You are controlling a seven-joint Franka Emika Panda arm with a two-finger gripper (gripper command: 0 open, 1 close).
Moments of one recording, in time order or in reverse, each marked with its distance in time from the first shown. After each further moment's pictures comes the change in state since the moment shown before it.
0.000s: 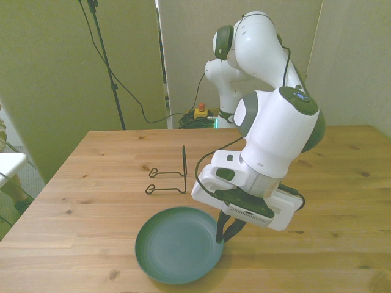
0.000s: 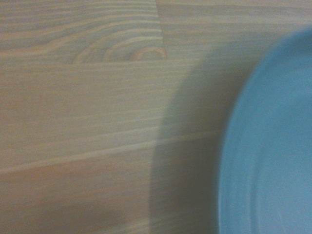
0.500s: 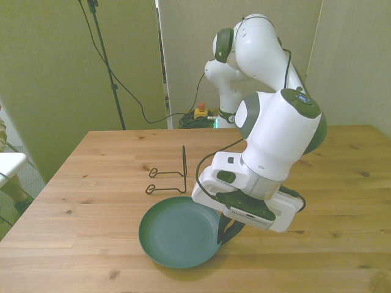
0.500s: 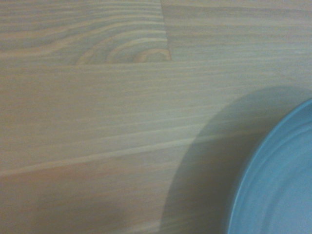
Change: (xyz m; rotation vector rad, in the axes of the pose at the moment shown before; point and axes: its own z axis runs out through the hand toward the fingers) arm 0.000 -0.005 -0.001 -0.001 -0.001 -0.021
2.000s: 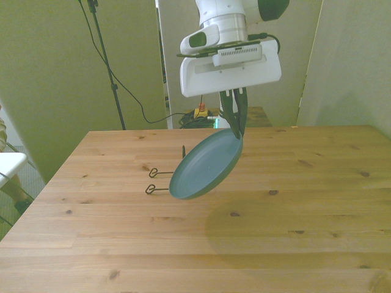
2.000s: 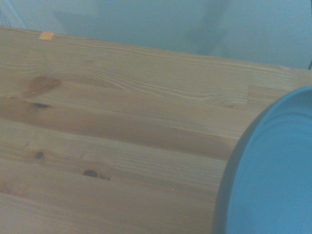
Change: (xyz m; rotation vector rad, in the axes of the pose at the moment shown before) arm 0.013 0.189 -0.191 0.582 -0.139 -0.306
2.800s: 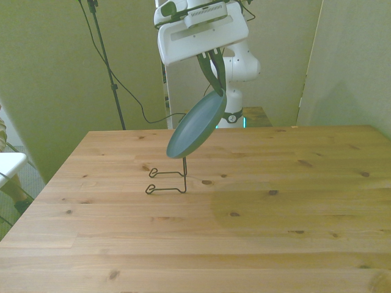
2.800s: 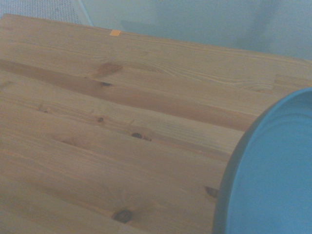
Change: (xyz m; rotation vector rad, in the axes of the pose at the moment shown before) arm -0.028 0.077 -0.085 0.151 -0.081 -0.072
